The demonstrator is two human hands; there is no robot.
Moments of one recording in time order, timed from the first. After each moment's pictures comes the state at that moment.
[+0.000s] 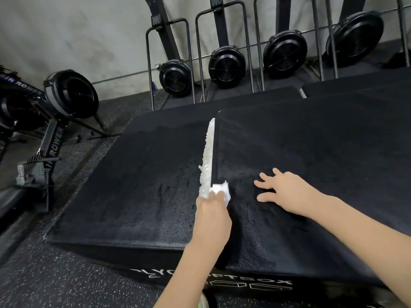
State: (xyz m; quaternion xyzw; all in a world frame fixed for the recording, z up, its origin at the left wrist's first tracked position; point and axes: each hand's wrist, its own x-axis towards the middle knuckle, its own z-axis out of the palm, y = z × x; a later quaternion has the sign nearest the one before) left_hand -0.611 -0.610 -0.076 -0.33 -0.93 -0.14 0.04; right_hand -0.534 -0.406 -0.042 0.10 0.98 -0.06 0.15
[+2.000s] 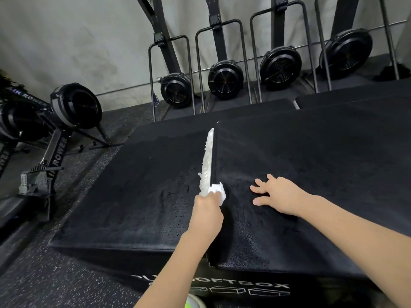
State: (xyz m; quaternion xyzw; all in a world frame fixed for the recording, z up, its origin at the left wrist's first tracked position) left_hand -0.624 -0.605 -0.051 -0.39 -0.92 -0.04 0.07; right_hand -0.534 -0.405 -0.039 0.12 0.97 -0.11 0.16
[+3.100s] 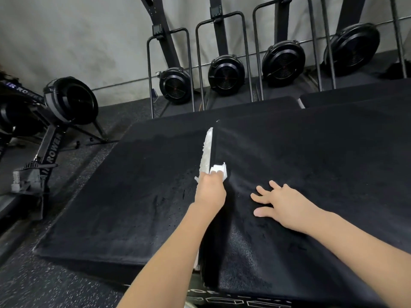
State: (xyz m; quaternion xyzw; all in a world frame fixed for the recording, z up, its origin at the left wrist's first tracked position) left_hand -0.686 -0.543 -0.045 -0.44 -0.88 0.18 0.06; right_hand -0.538 -0.399 -0.050 0.08 0.98 -0.04 0.16
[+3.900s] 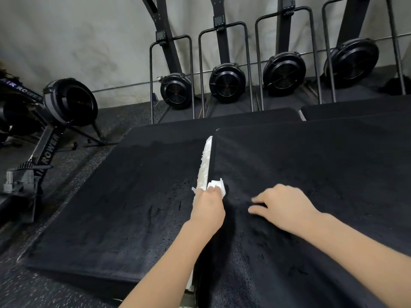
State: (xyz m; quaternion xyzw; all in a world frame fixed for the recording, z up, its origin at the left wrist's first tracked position) left_hand -0.682 -0.546 -0.045 -0.46 -0.84 0.27 0.06; right_hand -0.552 -0.396 -0.011 0.15 0.98 -0.08 0.05
